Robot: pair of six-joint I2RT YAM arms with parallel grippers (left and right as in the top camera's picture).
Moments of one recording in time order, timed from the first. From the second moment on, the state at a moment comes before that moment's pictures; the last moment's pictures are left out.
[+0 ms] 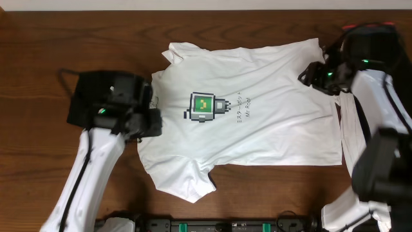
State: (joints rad) left arm -0.15 1.27 1.06 -1.03 0.09 -0.24; right arm -0.15 1.79 1.36 -0.73 -0.37 0.23
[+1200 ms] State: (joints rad) left arm -0.22 1.17 0.45 -0.86 0.40 -0.67; right arm -0.15 1.41 1.37 -1.13 -0.28 0.18
